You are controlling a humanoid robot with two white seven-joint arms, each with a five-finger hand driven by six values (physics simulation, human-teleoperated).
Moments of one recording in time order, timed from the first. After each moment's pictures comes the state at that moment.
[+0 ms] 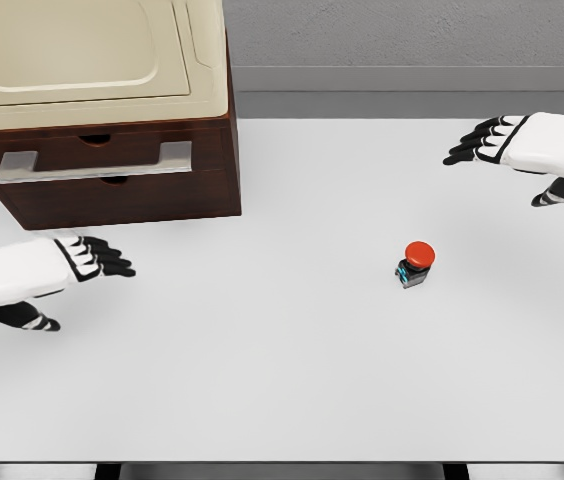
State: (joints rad) left arm -0.17 1.19 -0.46 -1.75 -0.23 -0.61 -0.30; right arm -0.72 -1.07 0.59 -1.57 0.22 -0.61 0.61
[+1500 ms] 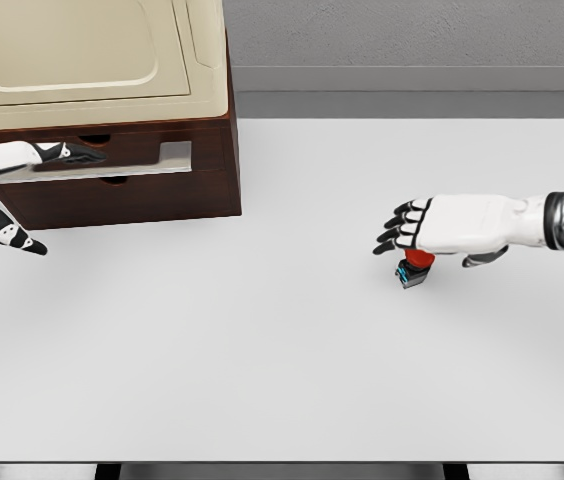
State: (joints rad) left arm -0.54 1.23 -0.56 -1.74 0.43 -0.14 -0.61; right arm -0.73 -0.96 0.81 -1.66 0.41 -0.61 0.61
